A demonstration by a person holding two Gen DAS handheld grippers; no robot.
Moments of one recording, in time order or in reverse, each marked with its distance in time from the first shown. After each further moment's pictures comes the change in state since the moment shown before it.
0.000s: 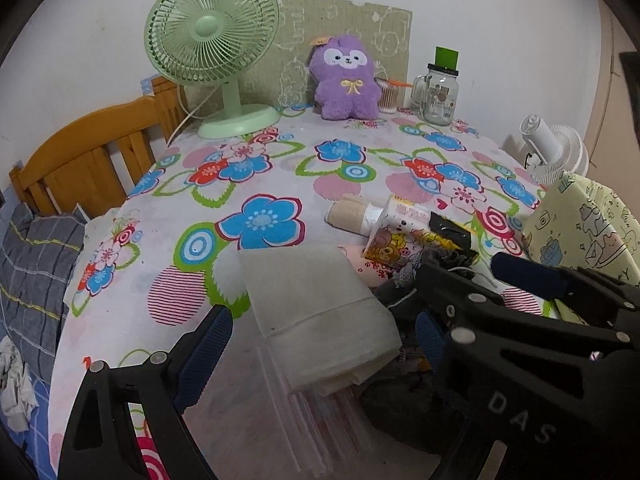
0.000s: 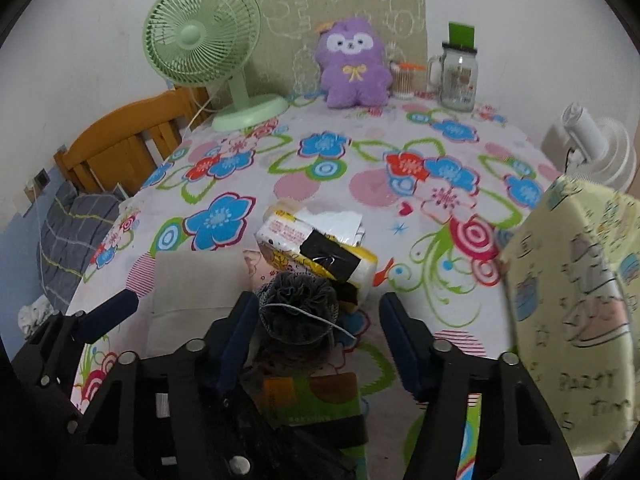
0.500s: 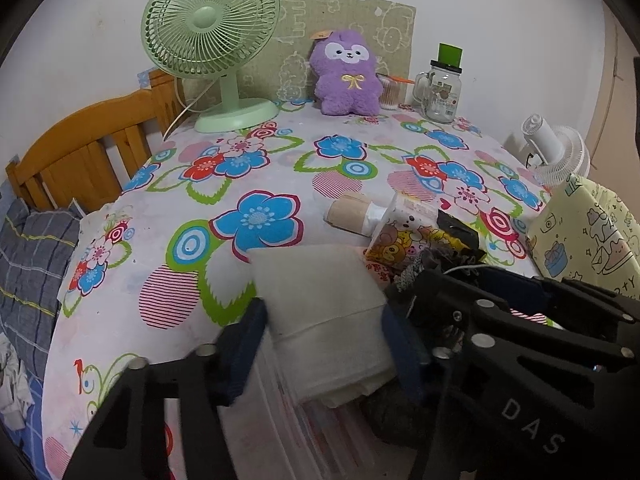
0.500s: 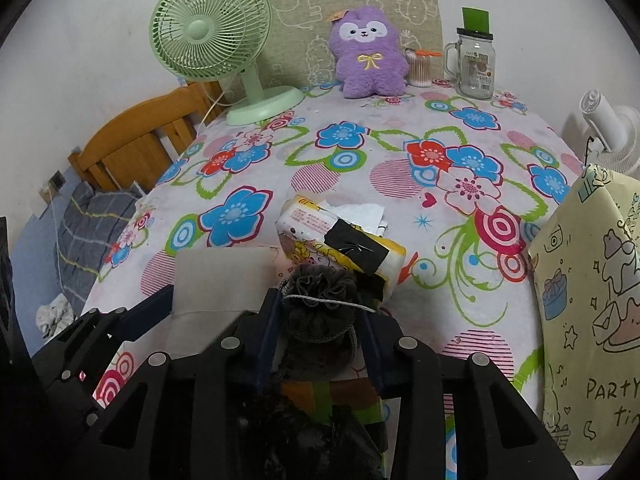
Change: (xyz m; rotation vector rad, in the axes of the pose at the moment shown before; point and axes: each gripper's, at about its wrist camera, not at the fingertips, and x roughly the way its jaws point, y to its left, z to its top) left arm 0.007 0.001 0.003 -0.010 0.013 -0.005; right arm 0.006 0.002 0.002 0.003 0.016 0.067
